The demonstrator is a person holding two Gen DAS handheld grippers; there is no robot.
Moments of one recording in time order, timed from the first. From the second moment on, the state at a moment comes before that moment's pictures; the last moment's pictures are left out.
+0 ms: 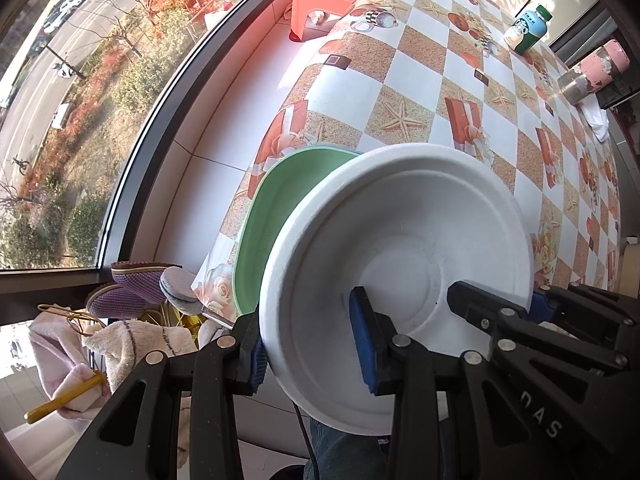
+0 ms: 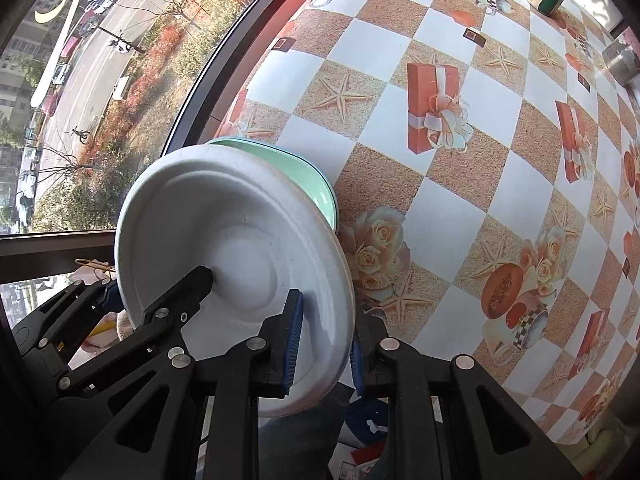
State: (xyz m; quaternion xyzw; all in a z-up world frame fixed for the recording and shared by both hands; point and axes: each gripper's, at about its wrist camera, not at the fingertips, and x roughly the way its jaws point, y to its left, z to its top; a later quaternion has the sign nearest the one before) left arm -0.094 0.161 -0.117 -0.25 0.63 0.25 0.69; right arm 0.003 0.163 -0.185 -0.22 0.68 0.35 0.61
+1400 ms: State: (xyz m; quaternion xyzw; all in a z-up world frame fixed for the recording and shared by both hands) left arm -0.105 0.147 -0.084 -0.19 0.62 0.23 0.73; right arm 0.008 0.135 -0.136 -0.22 0.63 0.35 0.66
